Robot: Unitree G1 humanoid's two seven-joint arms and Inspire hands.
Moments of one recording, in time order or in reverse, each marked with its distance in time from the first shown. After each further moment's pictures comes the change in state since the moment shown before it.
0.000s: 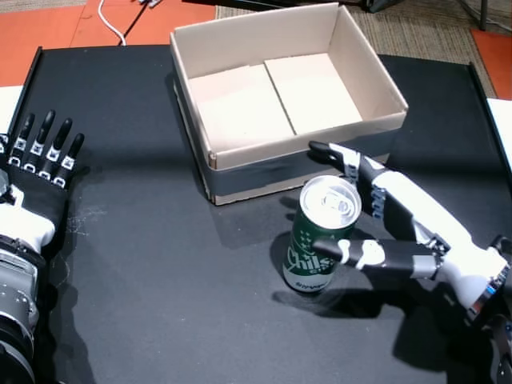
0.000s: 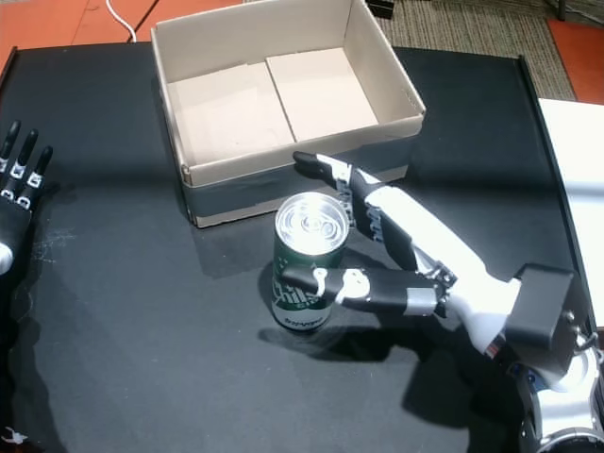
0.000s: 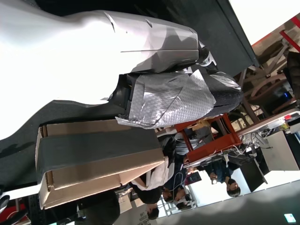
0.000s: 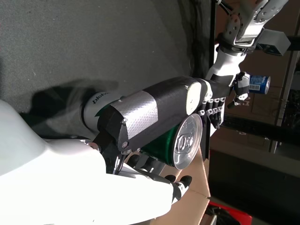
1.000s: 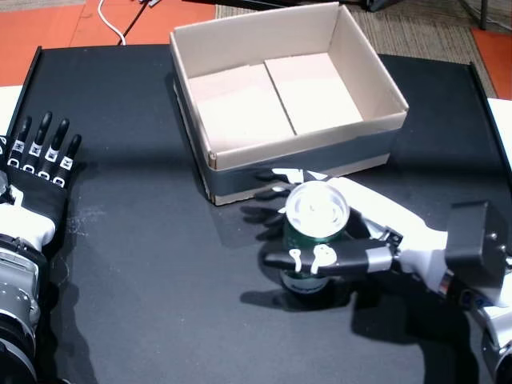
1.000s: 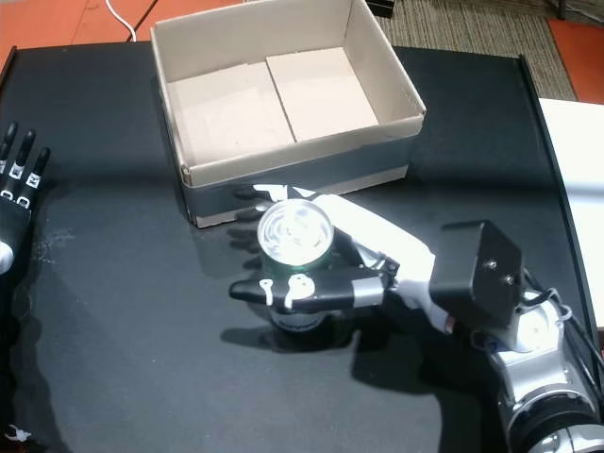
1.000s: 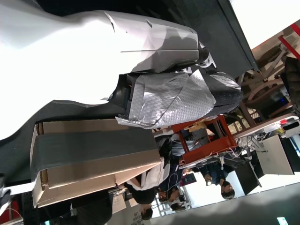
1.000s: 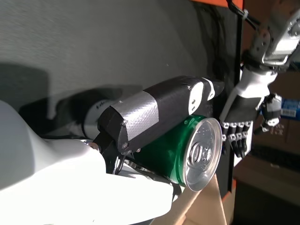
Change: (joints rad) left arm -0.006 -0.007 0.026 0.000 -0.002 0.002 0.020; right arm -0.109 0.057 0.084 0.085 -0.170 0.063 -0.127
